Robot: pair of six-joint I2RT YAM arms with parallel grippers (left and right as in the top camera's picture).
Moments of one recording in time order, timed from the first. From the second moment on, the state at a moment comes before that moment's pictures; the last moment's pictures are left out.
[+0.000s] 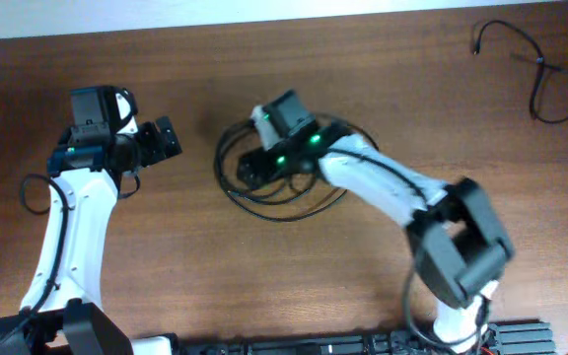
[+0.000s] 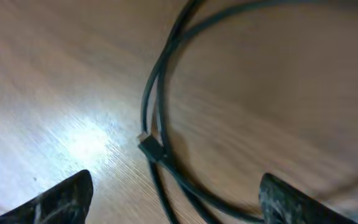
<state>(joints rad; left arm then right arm) 0.09 1.53 1.20 -0.70 0.09 -0.22 0.64 1.99 1.40 -0.46 -0.35 0.29</state>
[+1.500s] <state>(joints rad) 0.09 1.53 1.20 -0.74 0.09 -0.22 0.70 1.99 1.59 -0.93 -0.19 0.17</state>
